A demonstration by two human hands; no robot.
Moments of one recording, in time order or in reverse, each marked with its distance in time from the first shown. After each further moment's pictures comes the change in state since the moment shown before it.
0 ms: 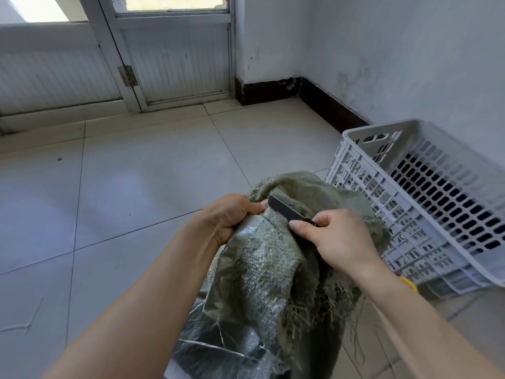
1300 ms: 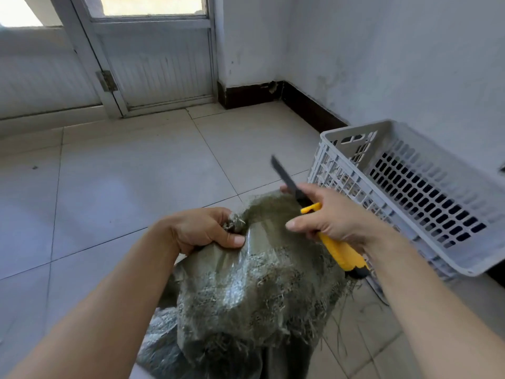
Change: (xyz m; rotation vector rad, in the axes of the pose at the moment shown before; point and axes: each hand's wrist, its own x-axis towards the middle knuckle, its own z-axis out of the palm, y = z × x) left_hand -0.003 -0.006 -0.022 0.512 -0.383 -0.014; right_hand 0.019 0.006 -0.050 0.367 -0.375 -0.052
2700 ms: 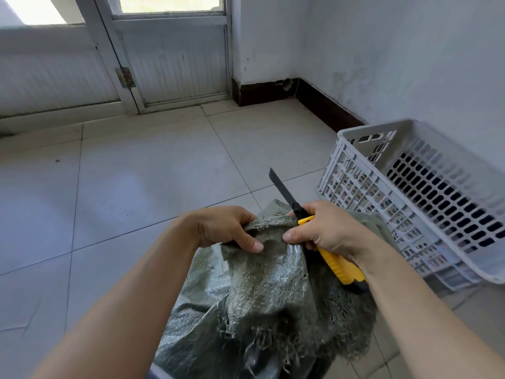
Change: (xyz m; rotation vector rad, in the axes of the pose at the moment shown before) left_hand 0.003 0.003 -0.001 0.214 -0.023 -0.043; right_hand 0.009 0.000 0.038 0.018 -0.020 0.109
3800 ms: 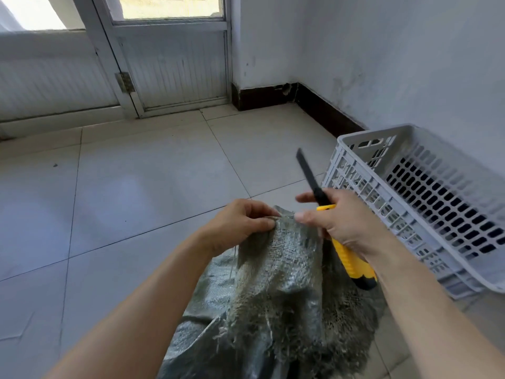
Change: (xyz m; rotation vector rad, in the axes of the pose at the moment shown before) left_hand 0.012 0.007 0.017 -0.033 0.453 0.264; right_hand 0.006 0.001 -0.018 0.043 0.221 -0.165
